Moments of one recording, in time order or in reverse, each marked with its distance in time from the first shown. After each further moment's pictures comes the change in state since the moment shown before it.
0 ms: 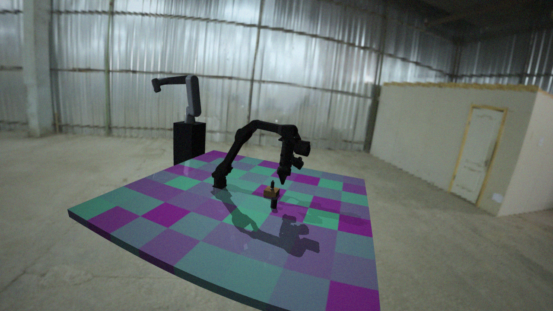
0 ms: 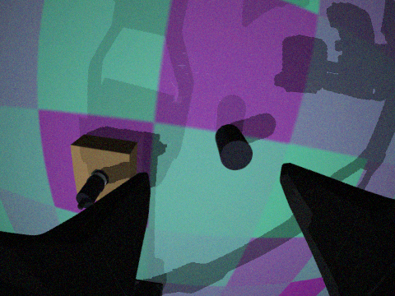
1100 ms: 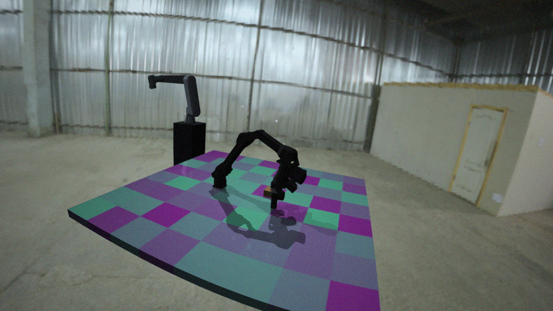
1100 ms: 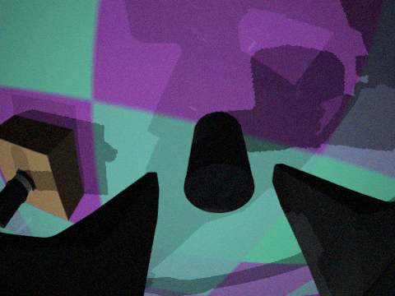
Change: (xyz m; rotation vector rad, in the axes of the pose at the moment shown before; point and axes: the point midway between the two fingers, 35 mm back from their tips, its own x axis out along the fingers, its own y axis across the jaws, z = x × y) arm 0.095 -0.034 -0.025 -0.059 0.173 0.085
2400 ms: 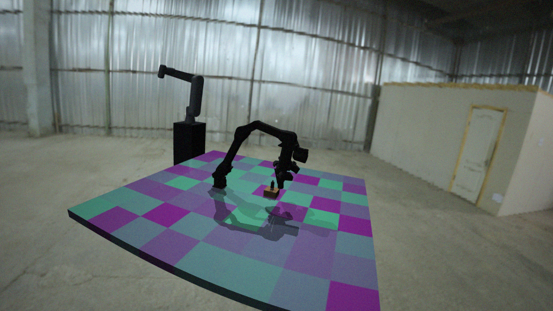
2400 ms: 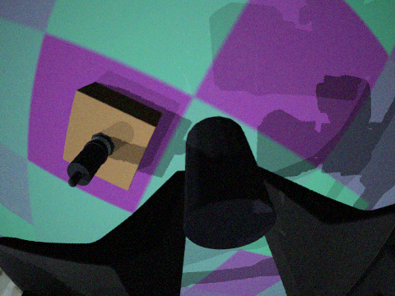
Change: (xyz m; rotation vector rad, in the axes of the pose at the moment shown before) arm -0.050 0.075 0.004 -0.258 -0.065 -0.101
